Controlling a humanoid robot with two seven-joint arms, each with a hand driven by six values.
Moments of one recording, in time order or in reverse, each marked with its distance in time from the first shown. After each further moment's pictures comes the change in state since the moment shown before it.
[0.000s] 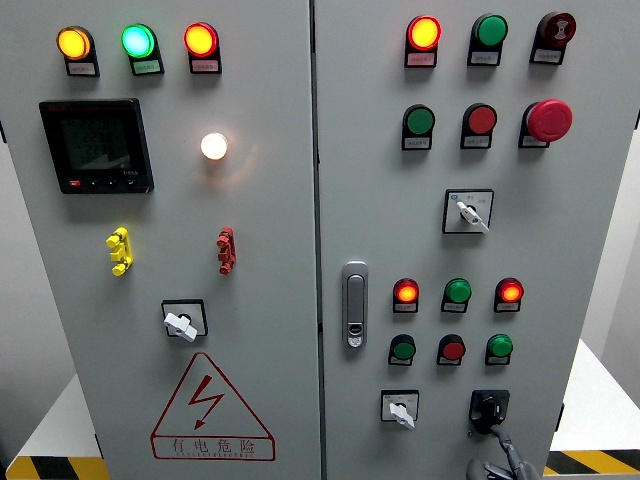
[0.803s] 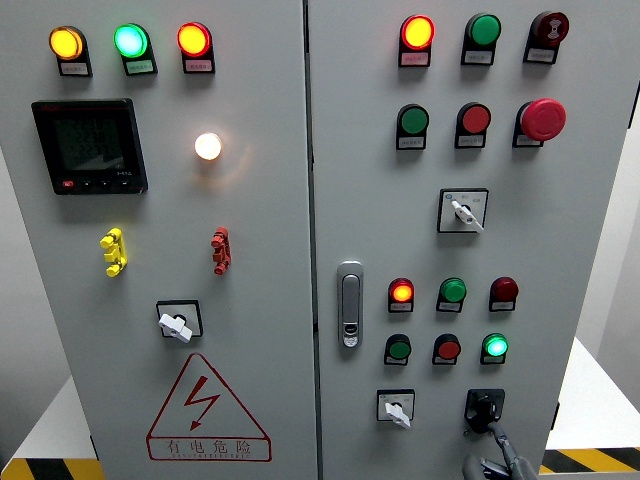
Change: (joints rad) left arm 0.000 0.000 0.000 0.000 0.000 0.000 0.000; right arm 0.020 -0.001 -0.010 -0.005 0.001 -0.002 -0.013
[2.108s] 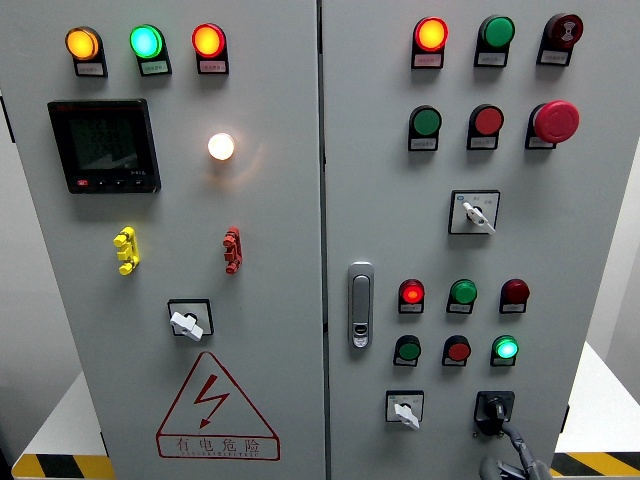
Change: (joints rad) left arm 0.000 0.000 0.000 -0.001 0.000 0.000 0.000; right arm -0.025 -0.007 0.052 -0.001 0.001 0.001 0.006
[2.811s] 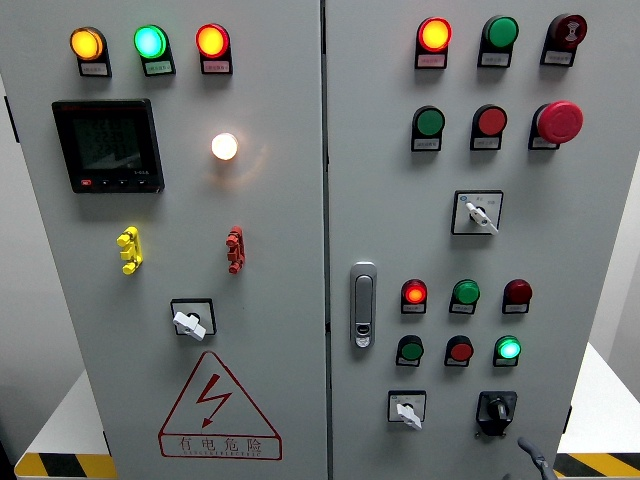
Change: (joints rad) left arm 0.000 0.000 0.000 -0.001 0.000 0.000 0.000; right arm -0.081 -0.022 0.026 0.053 -0.001 -0.002 0.005
